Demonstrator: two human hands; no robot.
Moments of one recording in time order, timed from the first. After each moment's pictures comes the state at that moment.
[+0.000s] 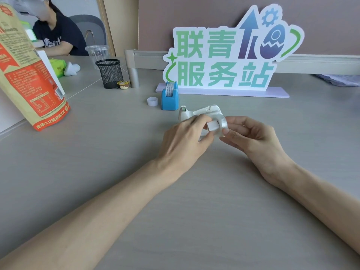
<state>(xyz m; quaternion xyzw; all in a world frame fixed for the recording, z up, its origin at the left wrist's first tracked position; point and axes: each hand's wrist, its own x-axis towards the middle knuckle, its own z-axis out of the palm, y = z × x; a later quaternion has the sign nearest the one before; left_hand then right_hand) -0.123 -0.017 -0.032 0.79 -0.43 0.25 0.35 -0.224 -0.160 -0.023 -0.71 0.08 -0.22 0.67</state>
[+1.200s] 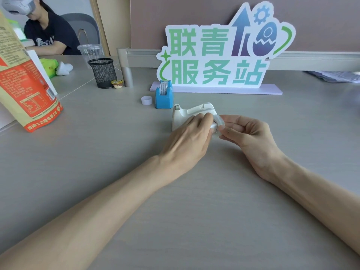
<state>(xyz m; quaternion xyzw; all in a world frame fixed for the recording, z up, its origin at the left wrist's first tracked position) -0.119 -0.032 -0.039 0.75 -0.54 0.27 0.27 -0.221 -0.163 -0.025 -0.72 0.10 -0.23 0.65</state>
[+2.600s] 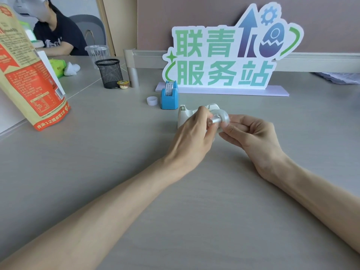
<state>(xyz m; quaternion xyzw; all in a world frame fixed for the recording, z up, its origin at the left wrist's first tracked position) -0.126 -0.031 -0.032 0.75 -0.47 0.16 0.45 -0.219 -0.155 -0.020 -0.68 0.10 -0.25 0.68</state>
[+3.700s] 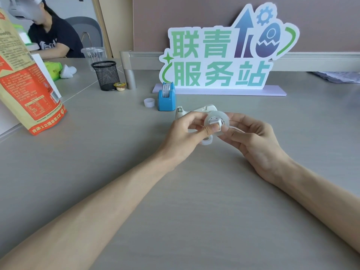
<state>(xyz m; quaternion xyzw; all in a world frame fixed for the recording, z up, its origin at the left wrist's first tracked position) -0.118 -0.023 -0.023 0.68 -0.35 -0.11 0.63 -0.221 -0.162 -0.020 -0.65 0.07 -0.21 0.73</state>
